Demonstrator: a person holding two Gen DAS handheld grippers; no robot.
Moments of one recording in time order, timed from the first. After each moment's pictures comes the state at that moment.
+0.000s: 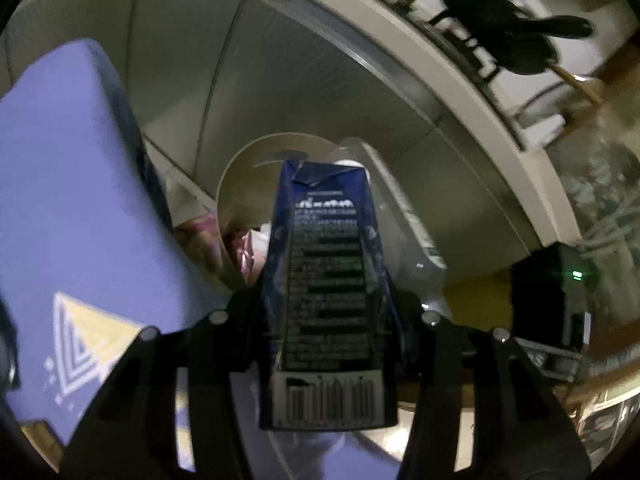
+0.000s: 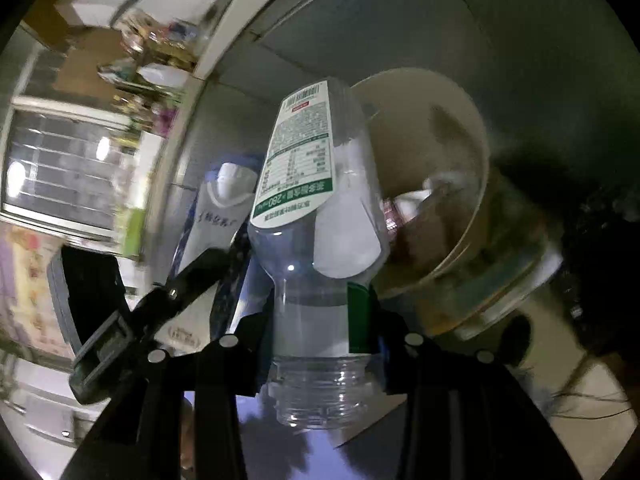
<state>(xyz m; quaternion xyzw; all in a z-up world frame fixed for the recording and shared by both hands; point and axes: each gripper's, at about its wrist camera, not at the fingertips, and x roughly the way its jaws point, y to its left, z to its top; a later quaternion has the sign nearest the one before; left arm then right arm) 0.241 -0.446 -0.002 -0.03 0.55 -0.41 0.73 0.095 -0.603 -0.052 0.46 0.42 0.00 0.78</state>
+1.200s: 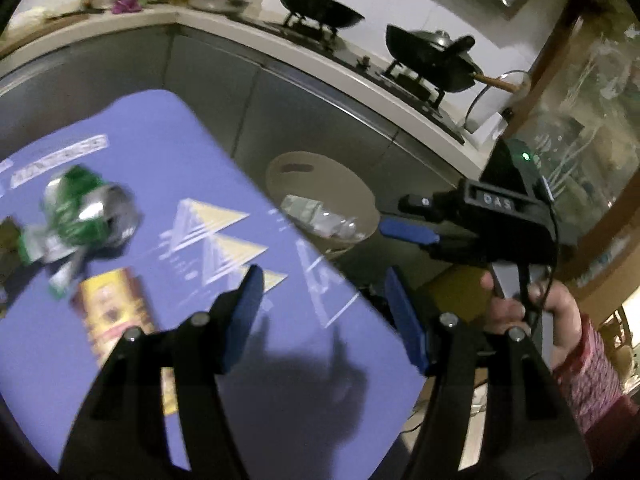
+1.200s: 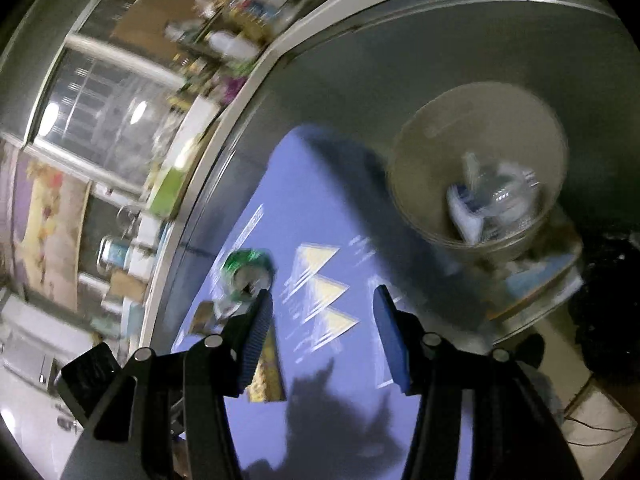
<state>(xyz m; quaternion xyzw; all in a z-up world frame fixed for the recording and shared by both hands) 0.110 -0.254 0.052 -0.03 0.41 -0.43 0.80 0.068 -0.502 0.009 0.40 0.39 0.08 0.83</state>
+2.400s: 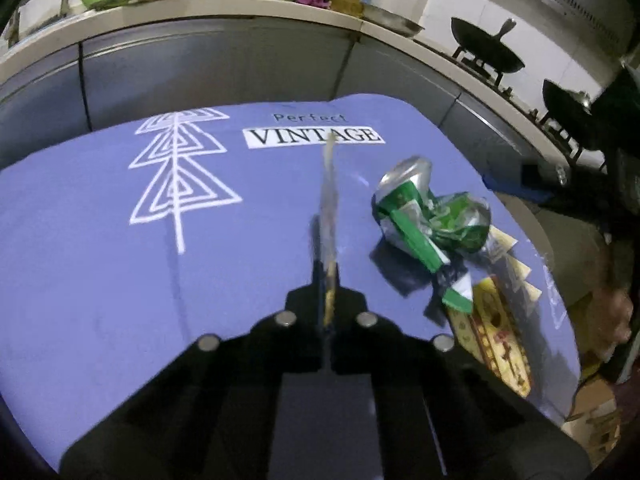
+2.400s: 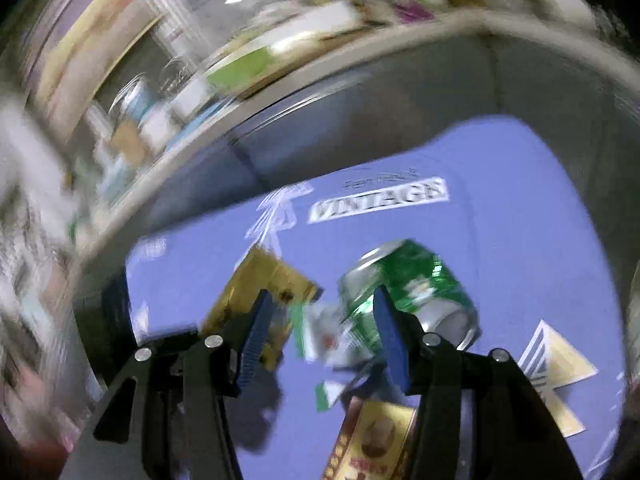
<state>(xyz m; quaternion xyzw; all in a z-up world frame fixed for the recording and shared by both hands) 0.233 -0.054 -0.013 -0.05 0.42 -0.25 0.87 0.200 -0.240 0.022 0.08 0.41 0.20 0.89</state>
